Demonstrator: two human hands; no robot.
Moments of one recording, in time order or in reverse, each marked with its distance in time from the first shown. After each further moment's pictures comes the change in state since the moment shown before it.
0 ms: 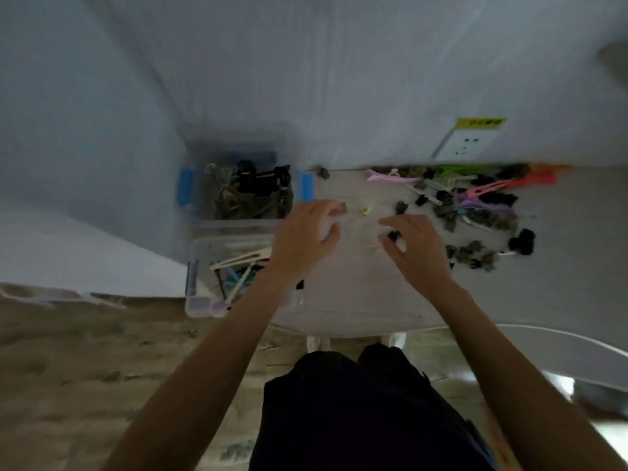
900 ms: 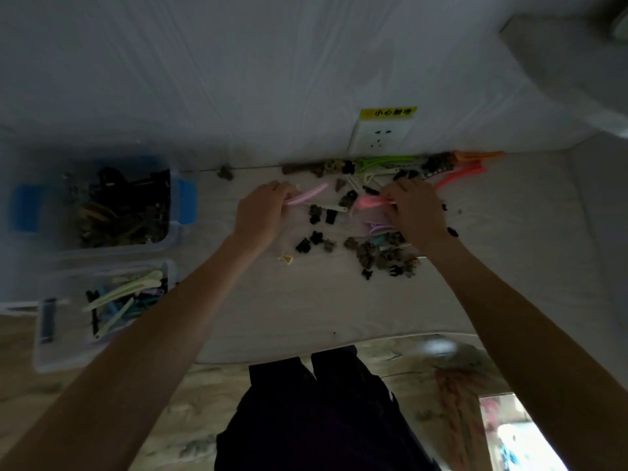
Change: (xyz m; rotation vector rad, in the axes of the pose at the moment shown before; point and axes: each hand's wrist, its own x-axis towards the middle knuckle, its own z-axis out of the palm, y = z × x) left_hand 0.106 -0.002 0.131 0.261 -0.188 -0.055; right_hand 0.057 0.189 -0.043 -0.323 -0.240 0.028
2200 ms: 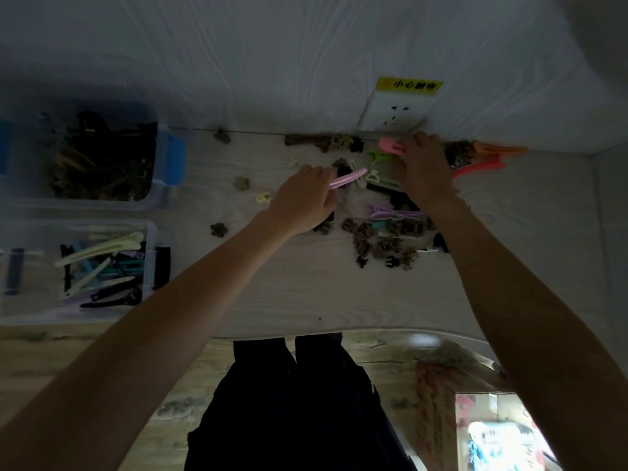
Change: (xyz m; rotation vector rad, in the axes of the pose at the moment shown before) left_hand 0.005 0.064 0.015 -0.049 -0.177 0.042; right_hand 0.048 0.019 0.009 -0.040 -0.035 0.050
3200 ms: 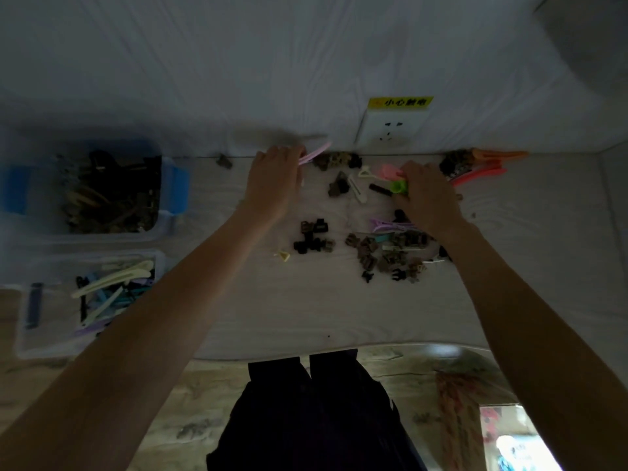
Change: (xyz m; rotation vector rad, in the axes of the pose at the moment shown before) left_hand 0.030 -0.044 -0.024 0.212 0.240 -0.072; right_hand -0.027 -0.004 -0.013 0.077 -0.095 0.011
